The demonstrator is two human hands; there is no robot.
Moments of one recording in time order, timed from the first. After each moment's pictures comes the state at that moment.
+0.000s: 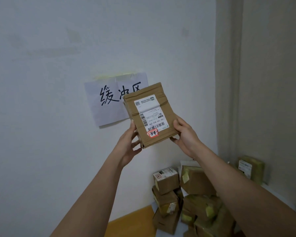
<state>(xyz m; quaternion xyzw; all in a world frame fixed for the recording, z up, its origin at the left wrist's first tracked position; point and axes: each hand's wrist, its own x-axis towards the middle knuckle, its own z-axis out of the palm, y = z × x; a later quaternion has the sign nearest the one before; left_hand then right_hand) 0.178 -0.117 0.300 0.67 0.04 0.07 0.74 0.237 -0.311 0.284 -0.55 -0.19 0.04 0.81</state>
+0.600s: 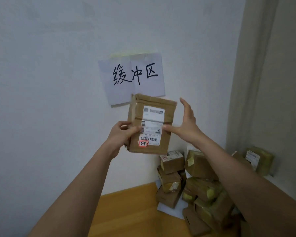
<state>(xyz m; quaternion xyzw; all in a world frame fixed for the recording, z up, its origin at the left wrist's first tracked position) 0.136 -0.074 0.278 0.76 0.13 0.16 0.62 0.214 -0.300 0.274 -0.79 -0.25 -0.08 0.56</state>
